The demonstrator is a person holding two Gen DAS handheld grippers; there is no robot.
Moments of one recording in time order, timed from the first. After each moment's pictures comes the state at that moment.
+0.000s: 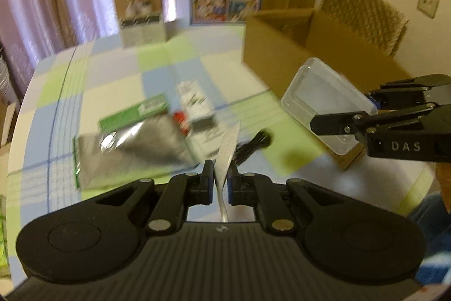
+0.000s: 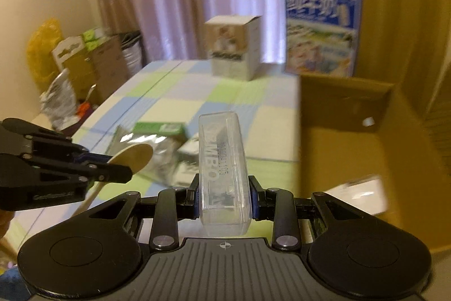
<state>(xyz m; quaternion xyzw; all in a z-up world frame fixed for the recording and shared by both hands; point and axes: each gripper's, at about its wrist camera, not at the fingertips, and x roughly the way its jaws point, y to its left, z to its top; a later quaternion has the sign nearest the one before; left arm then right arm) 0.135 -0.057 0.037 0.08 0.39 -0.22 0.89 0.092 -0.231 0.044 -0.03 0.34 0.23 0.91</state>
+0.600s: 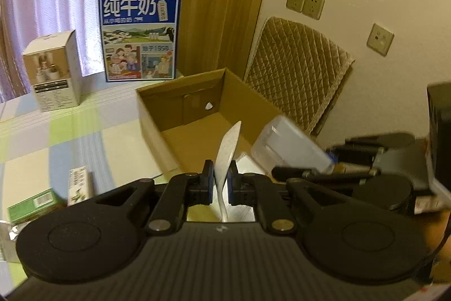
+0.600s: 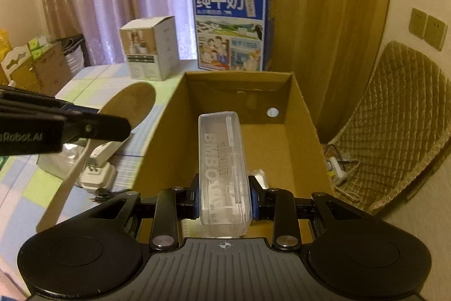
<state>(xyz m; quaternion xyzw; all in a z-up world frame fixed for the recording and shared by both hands) 0.169 -0.222 0.093 0.03 0.35 -0.30 0.89 0.126 -0.354 0.062 -0.03 0.36 0.13 0.92</state>
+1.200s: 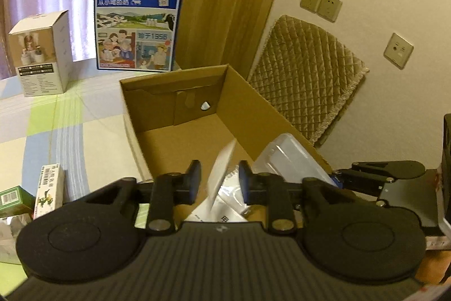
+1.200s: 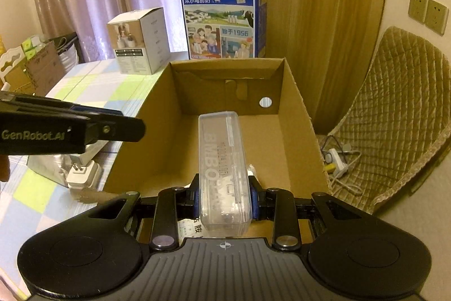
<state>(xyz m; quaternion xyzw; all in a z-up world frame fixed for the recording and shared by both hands) 0.204 -0.252 0.061 0.00 0.36 -0.28 0.89 0.150 -0.368 0.044 -0.02 0.38 0.13 0.92</state>
